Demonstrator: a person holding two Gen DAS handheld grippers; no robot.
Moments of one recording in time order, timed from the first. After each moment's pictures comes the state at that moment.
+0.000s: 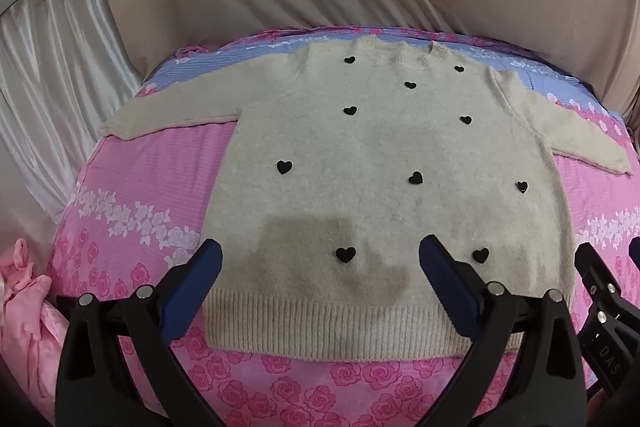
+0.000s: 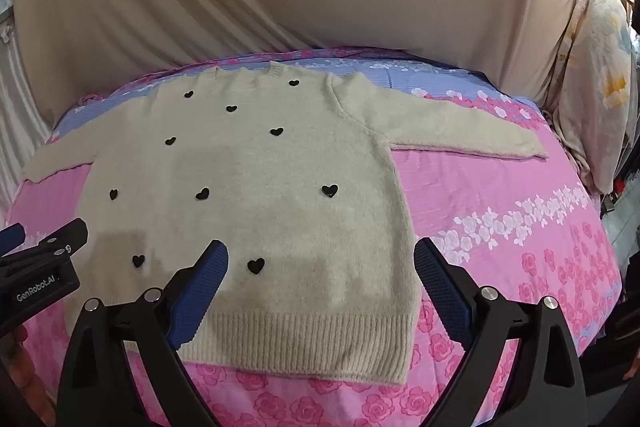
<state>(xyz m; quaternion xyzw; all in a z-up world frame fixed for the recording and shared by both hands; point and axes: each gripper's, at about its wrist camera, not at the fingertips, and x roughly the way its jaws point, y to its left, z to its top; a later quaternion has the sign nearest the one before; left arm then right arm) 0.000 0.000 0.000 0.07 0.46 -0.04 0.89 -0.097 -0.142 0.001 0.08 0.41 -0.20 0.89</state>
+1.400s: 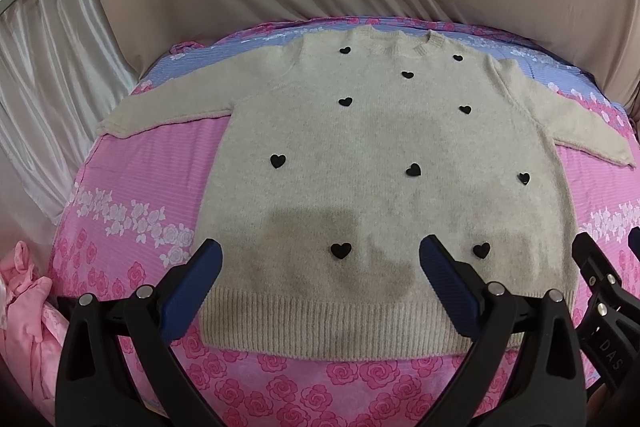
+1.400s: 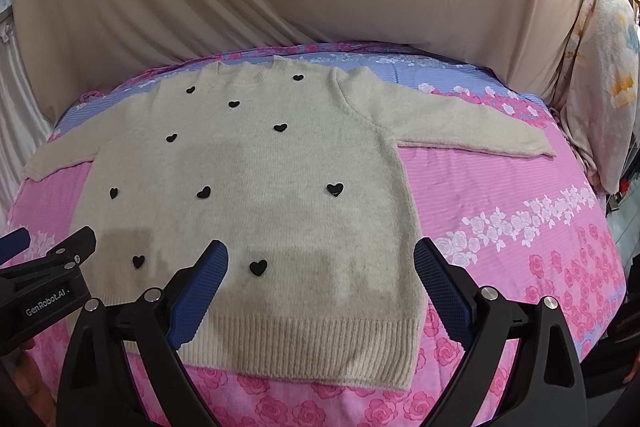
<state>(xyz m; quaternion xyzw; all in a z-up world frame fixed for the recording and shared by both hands) 0.000 -0.005 -0.010 0.08 0.47 -0.04 0.88 -0.090 -0.140 -0.010 0.08 0.41 -0.19 0.89</state>
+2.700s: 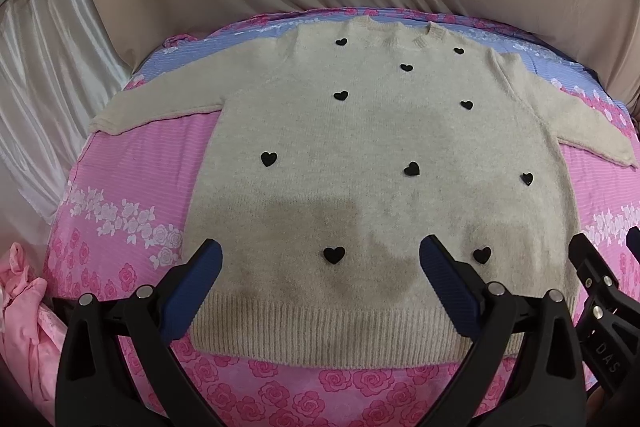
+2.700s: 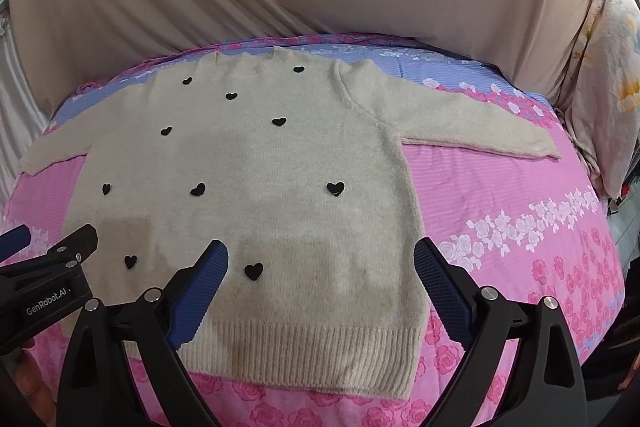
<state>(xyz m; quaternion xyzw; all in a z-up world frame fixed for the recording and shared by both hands) 0.015 -0.015 -0.017 0.08 0.48 -0.04 0.87 -0.077 -0.145 -0.019 0.07 0.43 -0.18 0.88</state>
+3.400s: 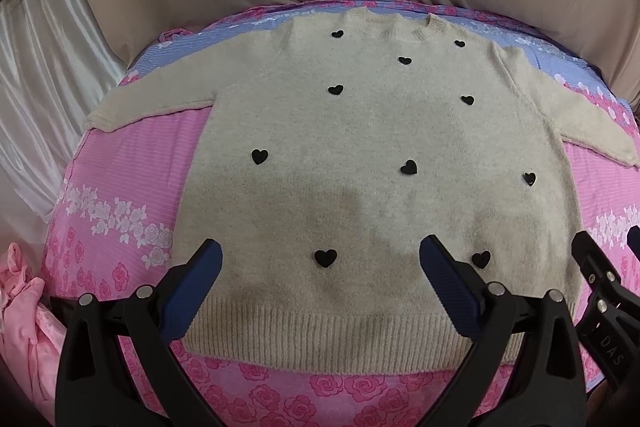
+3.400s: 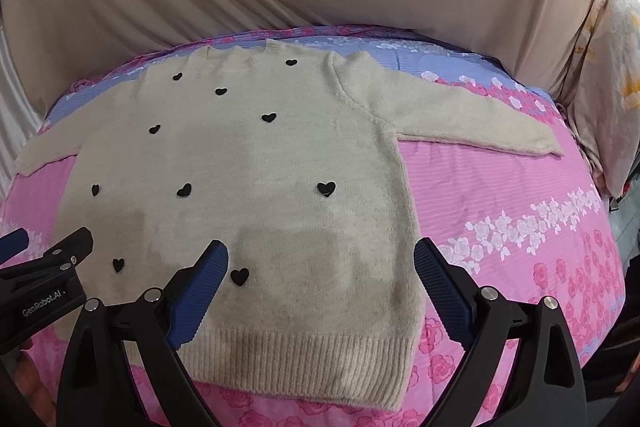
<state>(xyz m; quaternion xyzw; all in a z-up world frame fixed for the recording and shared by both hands) 0.026 -0.027 -0.026 0.08 0.50 -0.04 0.86 -0.065 -0.163 -0.025 0.08 0.44 -0.19 0.87</state>
